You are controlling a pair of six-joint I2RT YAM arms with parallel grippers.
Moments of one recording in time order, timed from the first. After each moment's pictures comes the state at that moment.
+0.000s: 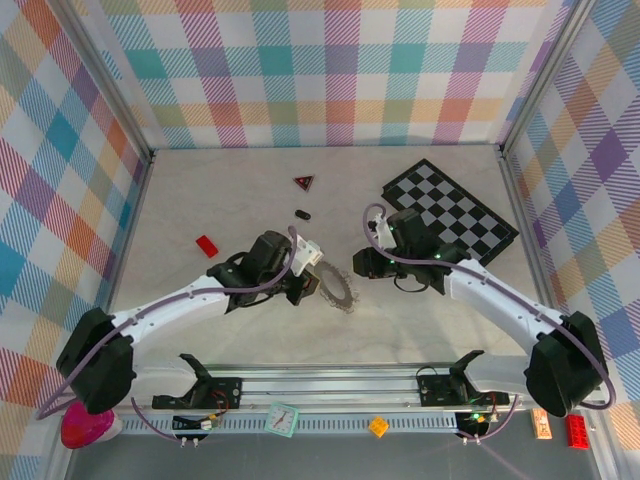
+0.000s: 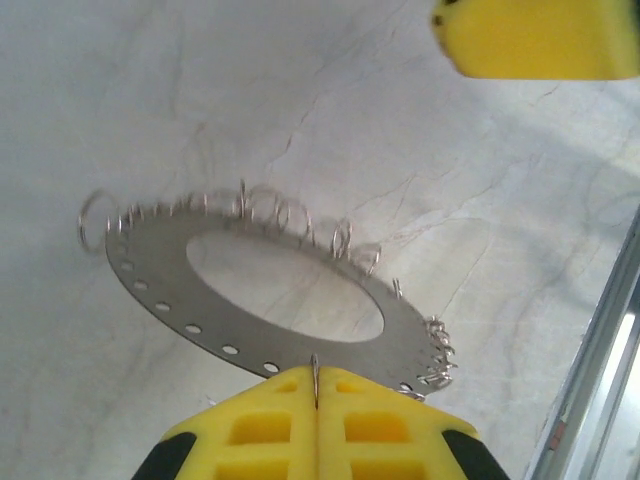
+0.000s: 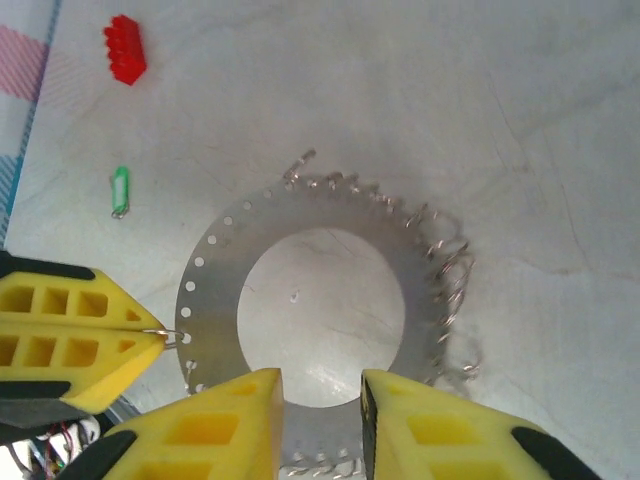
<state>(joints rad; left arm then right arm) -0.75 1.25 0.77 -0.27 0.28 -0.07 0.60 1.23 0.87 -0.44 -0.34 0.46</state>
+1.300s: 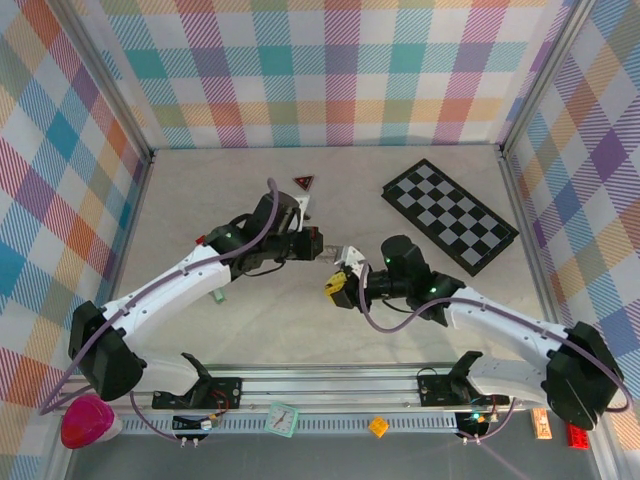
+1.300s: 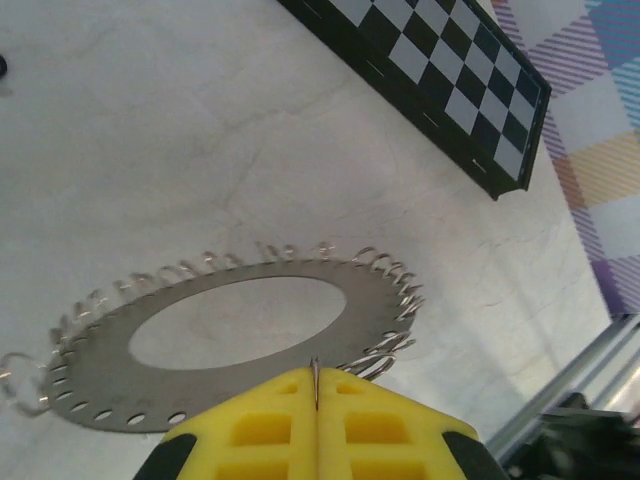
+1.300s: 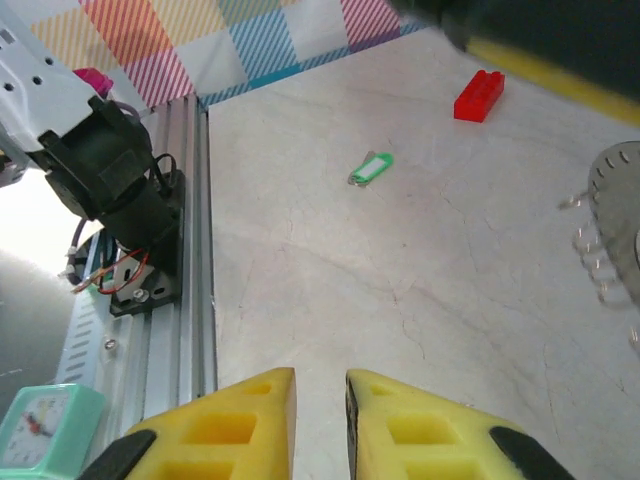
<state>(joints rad) -0.73 1.35 1.20 -0.58 0.14 -0.63 0.78 1.14 0.63 0.04 -0.62 -0.07</state>
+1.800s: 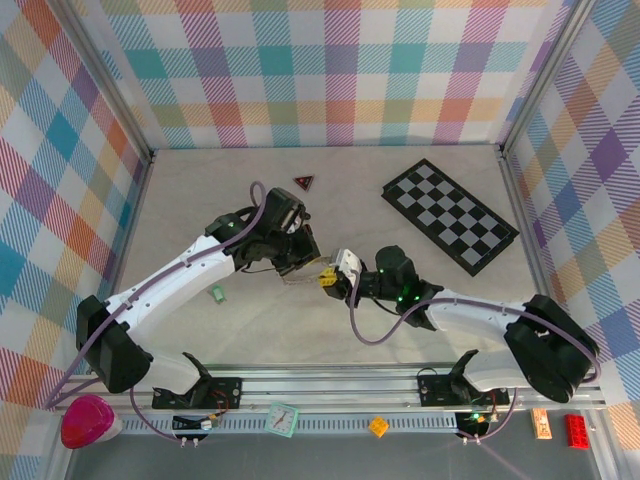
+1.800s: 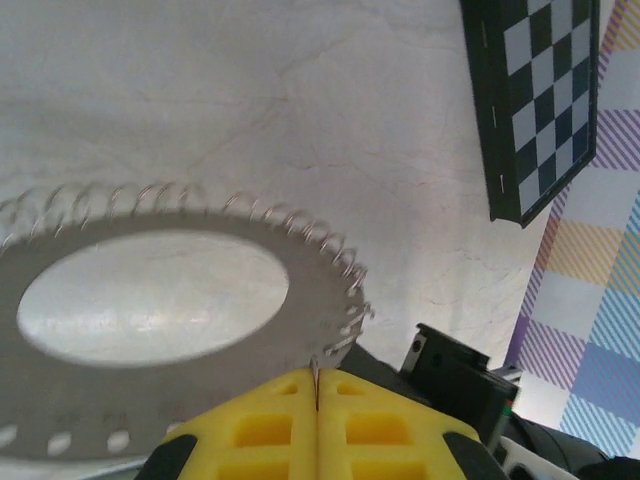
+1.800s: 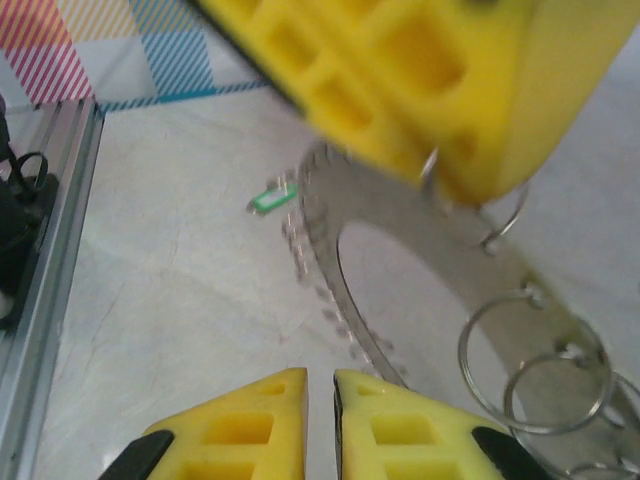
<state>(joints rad) -0.73 1.40 1.31 -0.84 0.20 -1.13 0.81 1.31 0.50 0.51 -0.46 -0.16</state>
